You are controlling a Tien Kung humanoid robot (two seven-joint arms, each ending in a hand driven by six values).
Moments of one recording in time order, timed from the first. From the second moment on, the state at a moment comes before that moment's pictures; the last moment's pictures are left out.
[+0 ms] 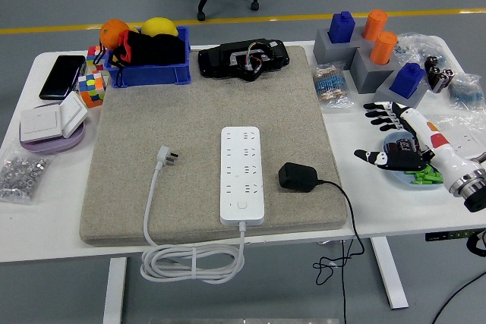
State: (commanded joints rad) left arm -0.09 0.02 -1.73 -0.18 1.84 -0.04 0.27; right arm 0.08 -0.17 1.45 1.54 -1.87 0.23 0.05
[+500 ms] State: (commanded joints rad) left arm -0.09 0.02 -1.73 -0.18 1.86 -0.04 0.28; right arm 0.21 -0.19 1.24 1.41 -1.89 0.21 0.07
